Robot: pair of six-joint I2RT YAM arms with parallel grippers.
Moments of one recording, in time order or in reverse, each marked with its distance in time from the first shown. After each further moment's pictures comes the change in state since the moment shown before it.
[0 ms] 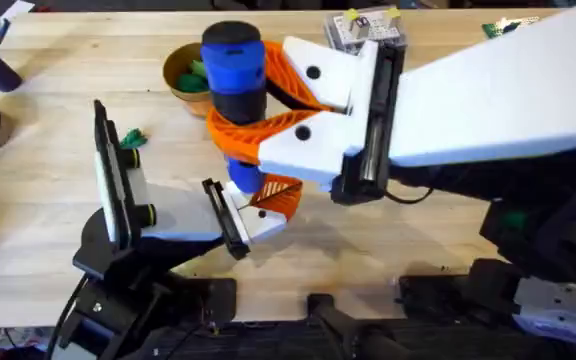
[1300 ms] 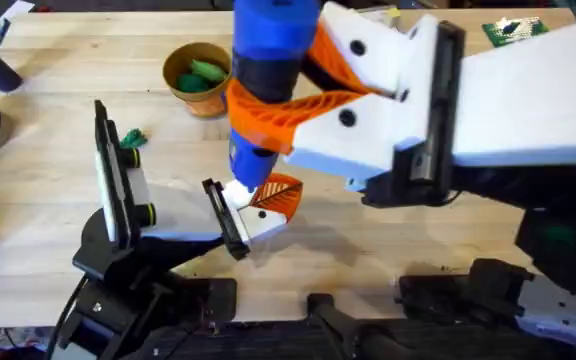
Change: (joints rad) left arm 0.000 0.000 0.000 0.000 0.001 -0.004; right arm -0.005 -0.084 -0.004 0.031 0.023 0.052
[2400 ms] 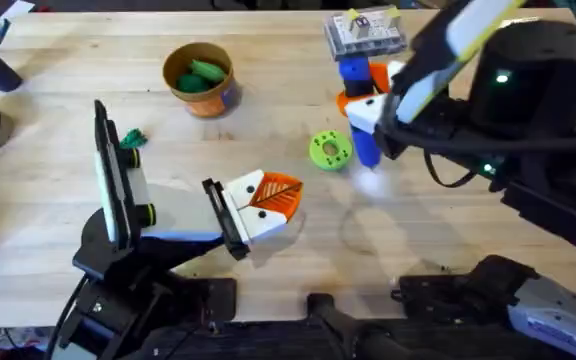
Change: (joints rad) left arm 0.000 0.000 0.000 0.000 0.000 0.000; right arm -0.333 0.045 -0.003 -0.683 0.398 -0.243
